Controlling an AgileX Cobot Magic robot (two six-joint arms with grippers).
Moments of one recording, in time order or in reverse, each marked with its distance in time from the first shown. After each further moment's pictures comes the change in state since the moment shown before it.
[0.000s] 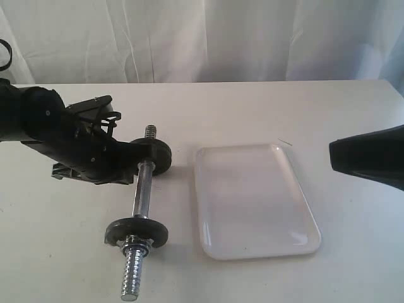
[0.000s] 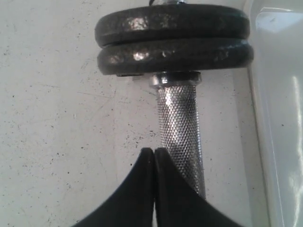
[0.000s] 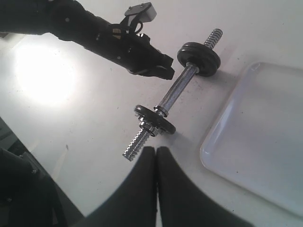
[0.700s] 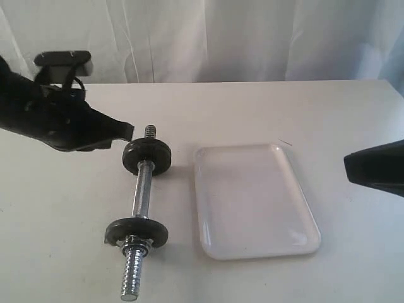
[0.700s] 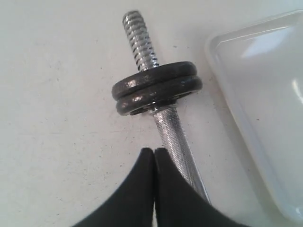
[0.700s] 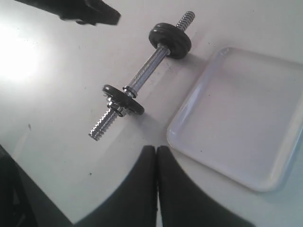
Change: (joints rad) left arm -0.009 -0.287 0.031 0.240 0.062 0.062; right arm 0.000 -0.002 0.000 -0.135 0.005 0.000
